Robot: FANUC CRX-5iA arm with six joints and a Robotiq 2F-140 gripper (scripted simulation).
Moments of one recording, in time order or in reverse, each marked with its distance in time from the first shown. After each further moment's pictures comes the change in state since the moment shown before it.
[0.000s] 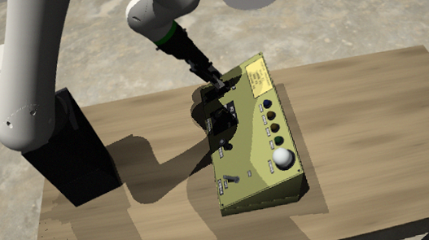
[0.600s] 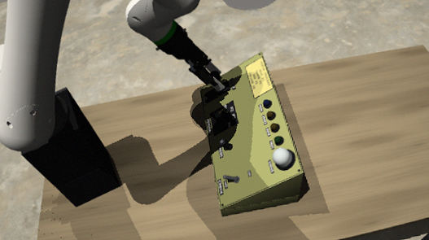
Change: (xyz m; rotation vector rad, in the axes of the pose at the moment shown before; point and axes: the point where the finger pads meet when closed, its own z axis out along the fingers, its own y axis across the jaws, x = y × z) arm 0.000 0.000 0.000 0.000 0.000 0.000
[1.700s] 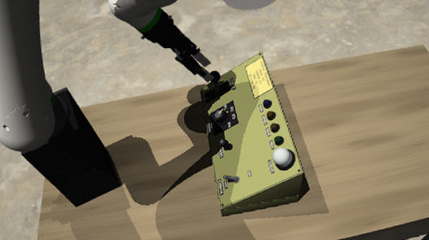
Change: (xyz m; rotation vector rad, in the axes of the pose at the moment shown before) arm 0.000 0.000 -0.063 -0.001 0.005 0.001
